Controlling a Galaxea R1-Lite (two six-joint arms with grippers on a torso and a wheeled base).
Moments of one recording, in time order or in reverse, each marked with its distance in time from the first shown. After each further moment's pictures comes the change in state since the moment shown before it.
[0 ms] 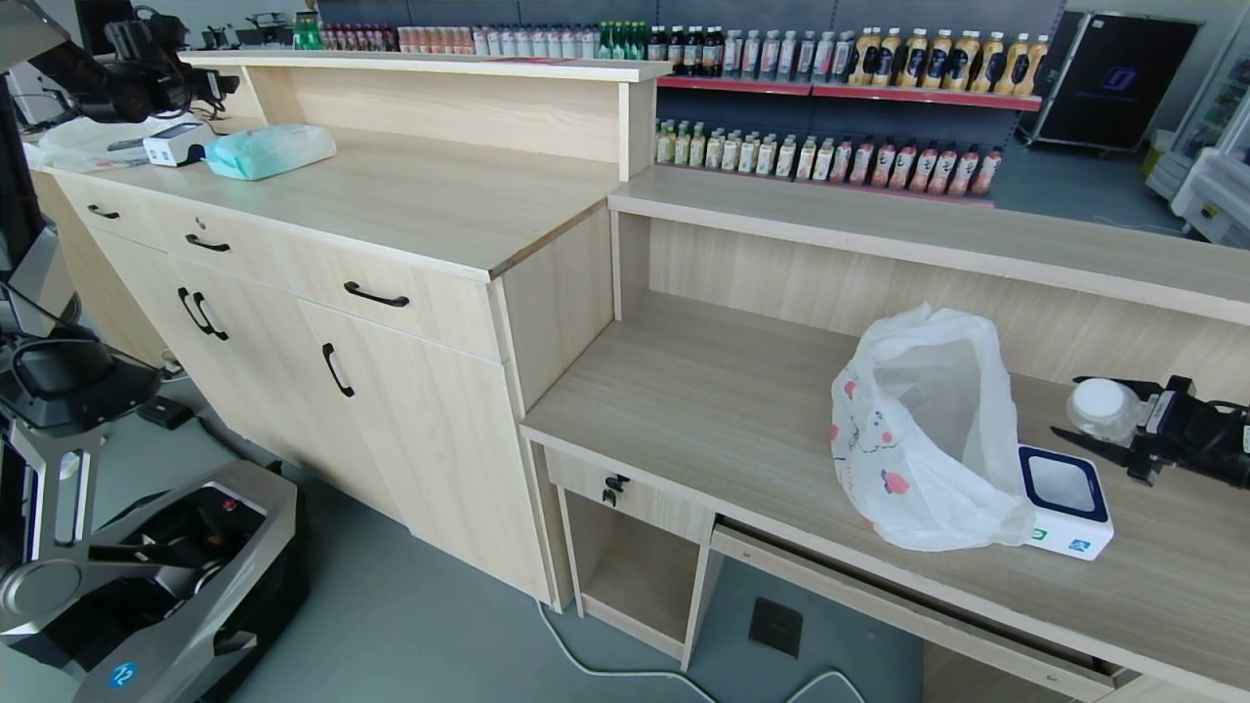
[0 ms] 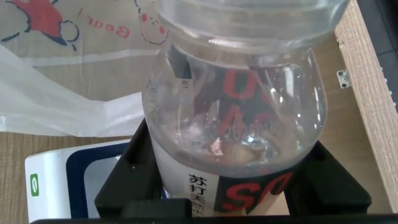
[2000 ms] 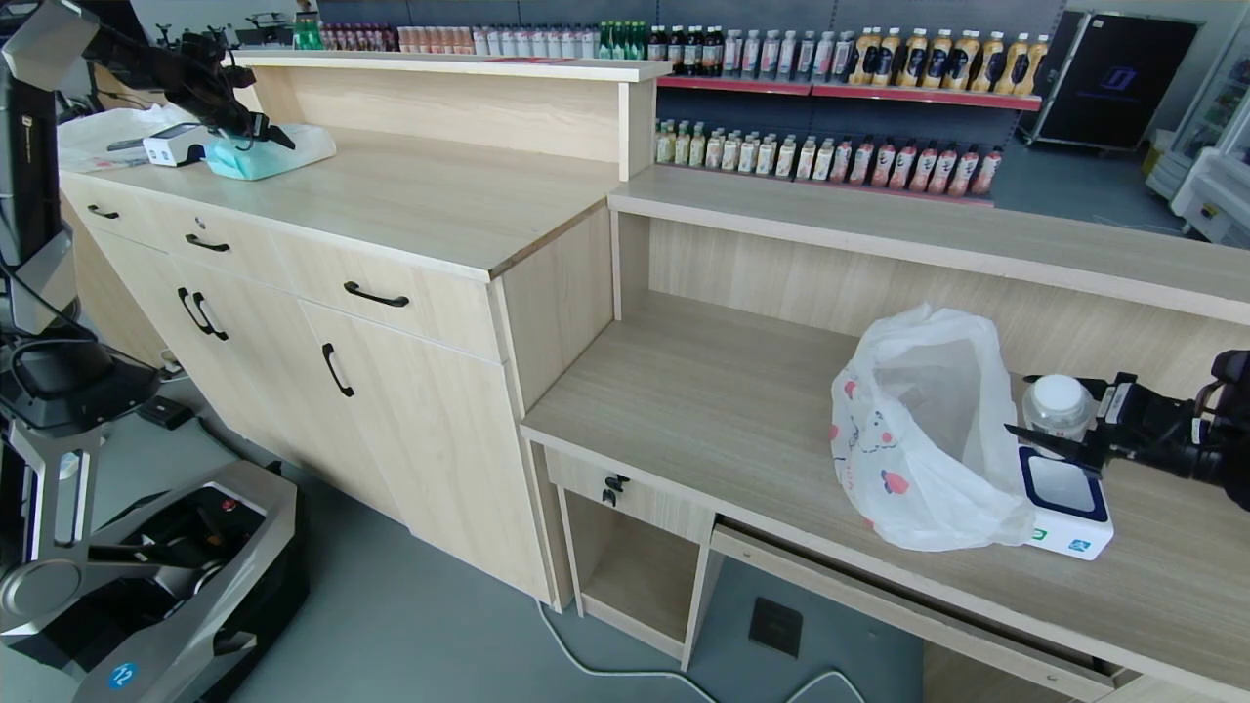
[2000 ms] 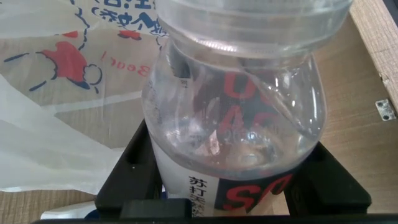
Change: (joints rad) left arm 0.001 0.000 0.000 0.000 0.000 0.000; right arm 0.085 0.063 -0.057 -0.005 0.038 0.086
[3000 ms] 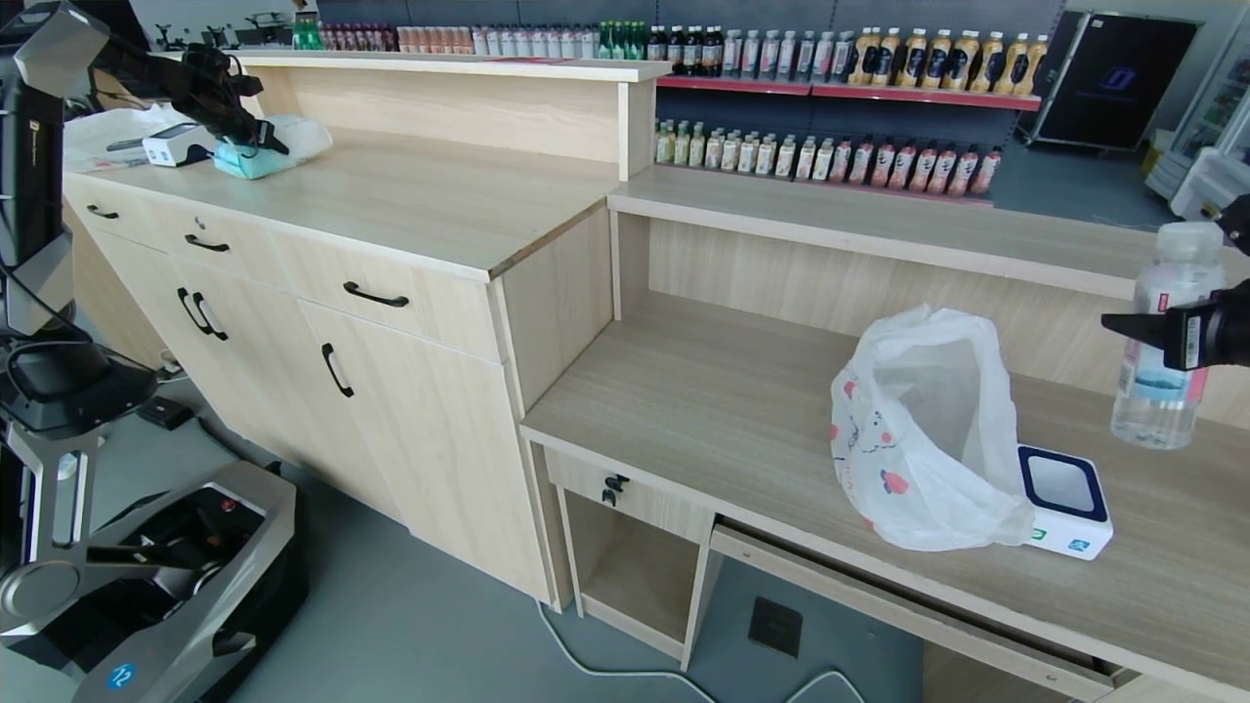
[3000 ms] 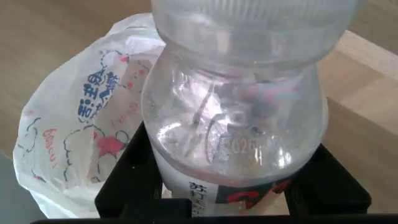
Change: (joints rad) left arm -0.001 0.000 0.000 0.000 0.000 0.000; right arm 0.129 -0.530 -0.025 0.473 -0.768 0.976
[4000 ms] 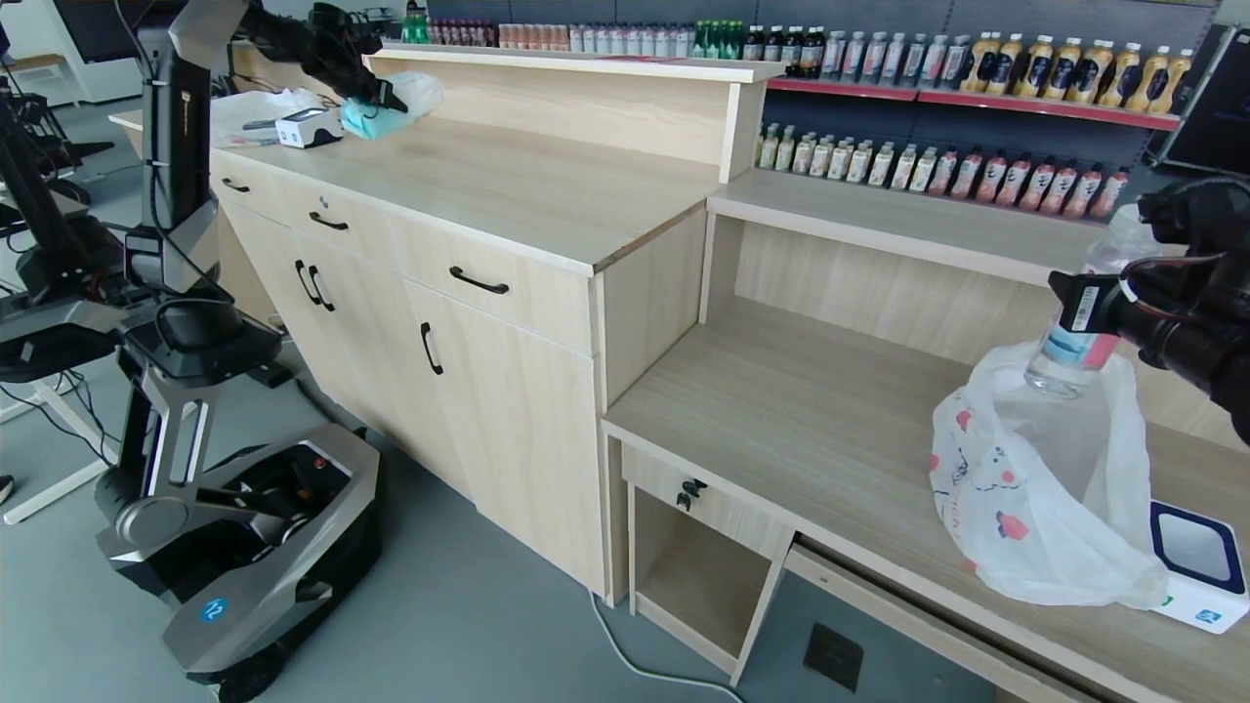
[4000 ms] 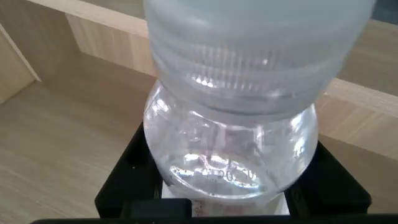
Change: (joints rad) left arm 0.001 0.000 0.000 0.000 0.000 0.000; right arm 0.219 0.139 0.117 -0.548 -0.419 0.181
